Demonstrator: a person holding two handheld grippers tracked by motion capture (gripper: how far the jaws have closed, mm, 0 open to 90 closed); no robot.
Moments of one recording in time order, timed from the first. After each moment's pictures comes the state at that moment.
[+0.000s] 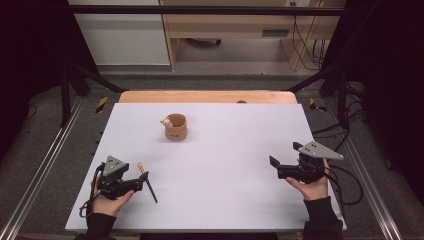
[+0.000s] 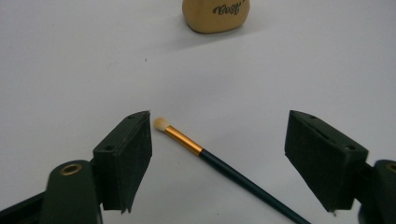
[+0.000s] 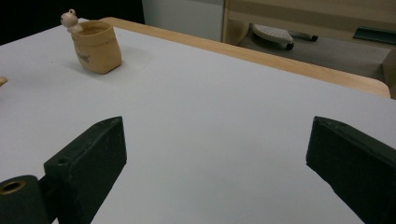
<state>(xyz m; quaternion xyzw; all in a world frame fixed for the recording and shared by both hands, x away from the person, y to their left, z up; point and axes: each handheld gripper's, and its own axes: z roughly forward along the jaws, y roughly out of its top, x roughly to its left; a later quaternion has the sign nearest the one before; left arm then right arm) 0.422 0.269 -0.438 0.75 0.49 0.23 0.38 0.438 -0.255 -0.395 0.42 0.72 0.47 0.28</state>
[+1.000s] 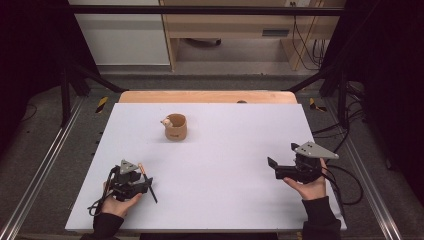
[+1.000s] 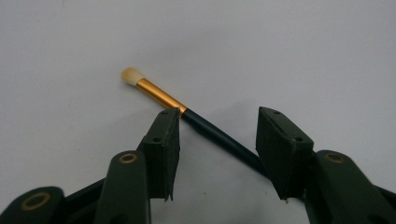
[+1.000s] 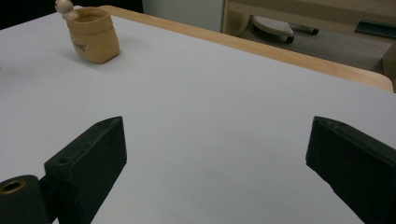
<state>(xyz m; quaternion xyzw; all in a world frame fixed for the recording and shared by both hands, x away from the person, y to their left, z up) 0.433 0.254 -0.465 0.78 0.51 0.19 0.31 0.441 -0.250 -0.399 0.43 0.73 0.45 0.27</state>
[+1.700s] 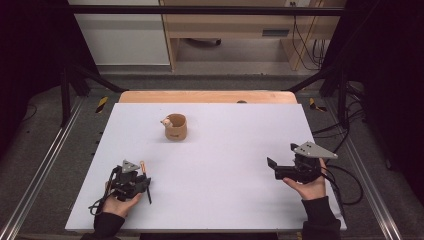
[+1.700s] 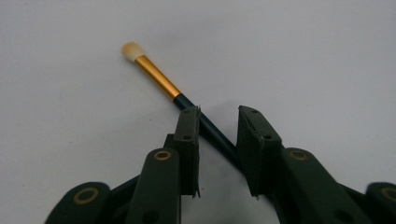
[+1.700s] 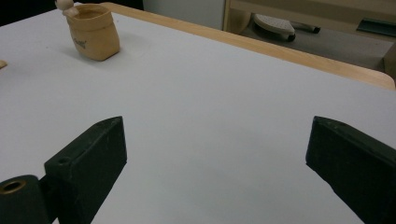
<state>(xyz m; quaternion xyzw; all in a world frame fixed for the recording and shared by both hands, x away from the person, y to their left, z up) 0.435 0.253 -0.468 0.79 0.51 0.18 0.30 0.441 -0.250 -0.400 0.42 0.74 0.45 0.27</state>
